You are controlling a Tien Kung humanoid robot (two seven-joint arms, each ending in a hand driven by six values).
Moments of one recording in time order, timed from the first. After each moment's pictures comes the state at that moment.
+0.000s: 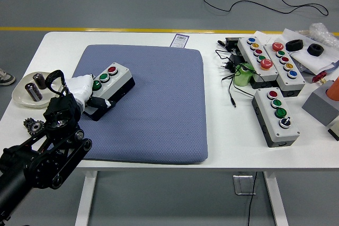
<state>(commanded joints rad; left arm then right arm) -0.52 0.13 -1.05 -1.11 2.27 -0.06 0.65 0.11 -0.03 1.63 0.18 -1.63 -0.19 -0.29</state>
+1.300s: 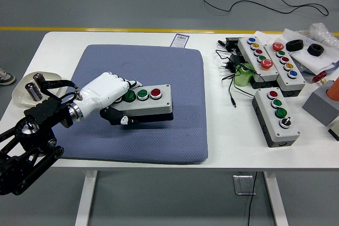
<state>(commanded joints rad) -0.53 0.39 -0.85 -1.23 2.27 0.08 -0.14 0.11 -0.03 1.63 0.18 -1.63 -0.19 -0.29</state>
